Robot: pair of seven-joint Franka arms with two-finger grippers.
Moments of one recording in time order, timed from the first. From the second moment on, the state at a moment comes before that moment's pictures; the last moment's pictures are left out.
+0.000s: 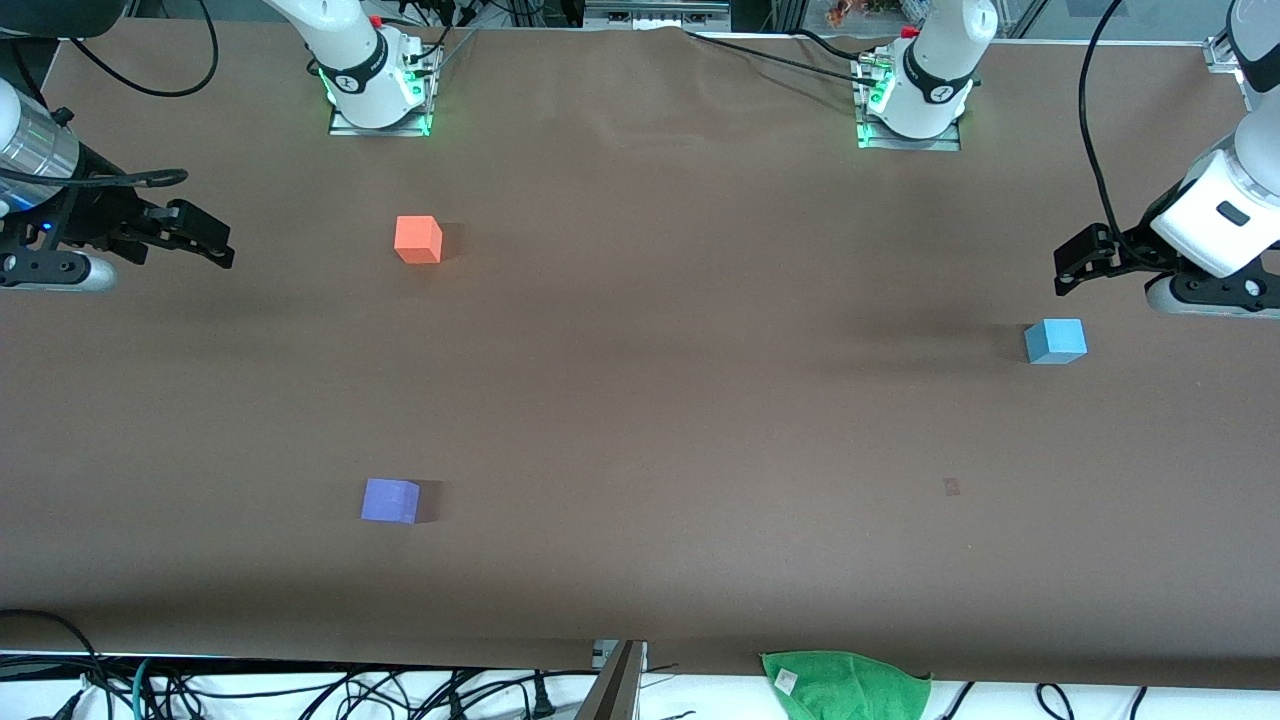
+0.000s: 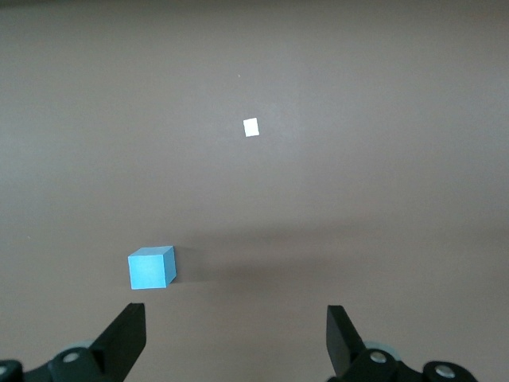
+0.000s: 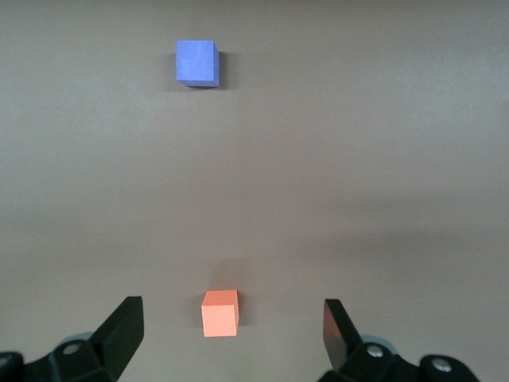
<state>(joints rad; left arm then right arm) 0.03 0.06 -0.09 -1.59 0.04 1.66 -0.01 0.13 0.08 -0.03 -1.51 0.01 1.55 0.14</state>
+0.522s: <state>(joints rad) 0.09 0.10 -0.08 -1.58 0.04 1.66 -0.01 0.13 0.08 -0.03 -1.51 0.01 1.55 0.14</state>
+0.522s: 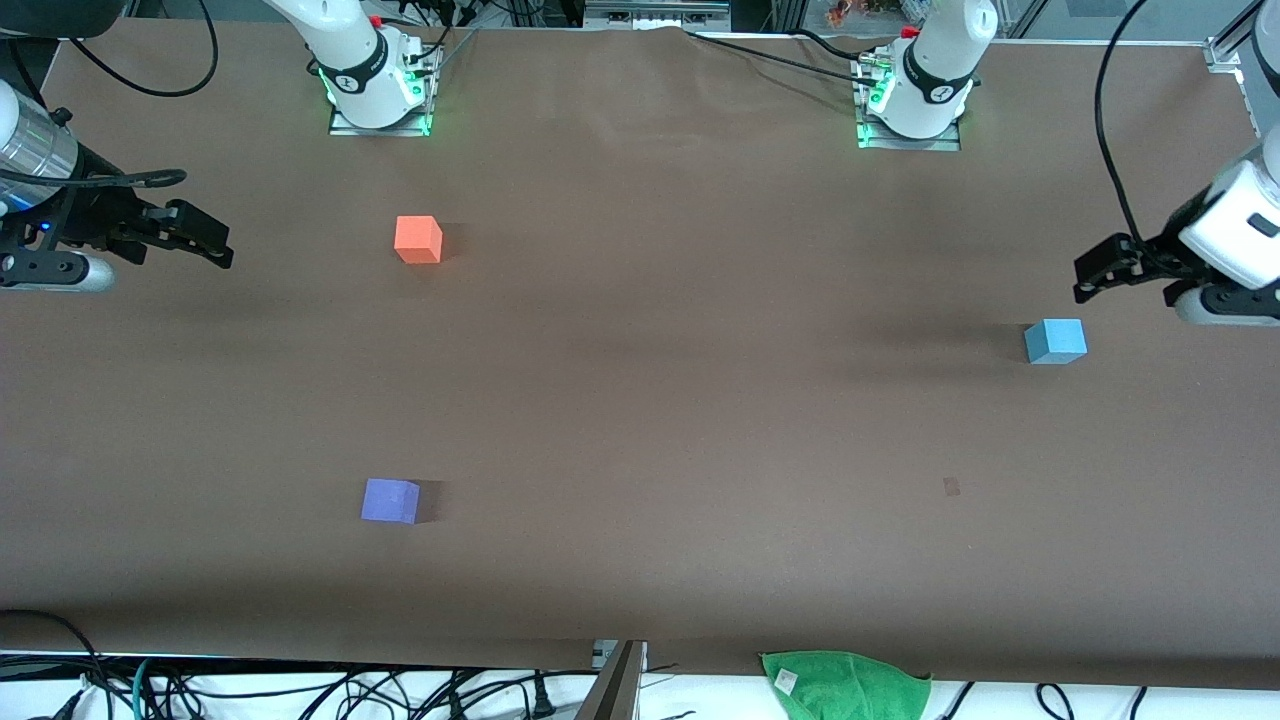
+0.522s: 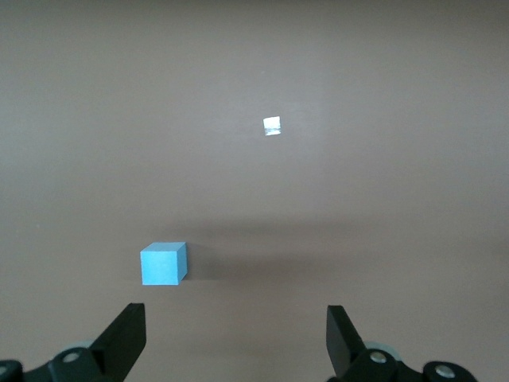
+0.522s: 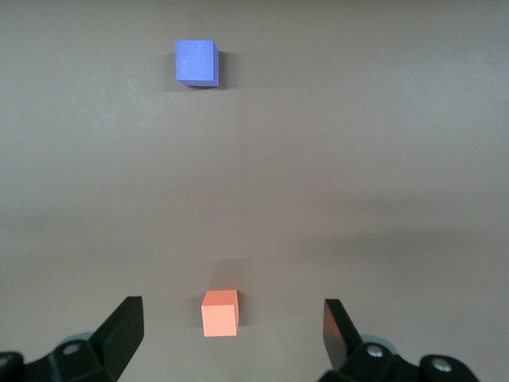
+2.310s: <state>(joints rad) 0.38 0.26 -0.08 -2.16 0.12 2.40 0.32 0.13 0.08 -0.03 -1.51 0.02 1.55 0.14</state>
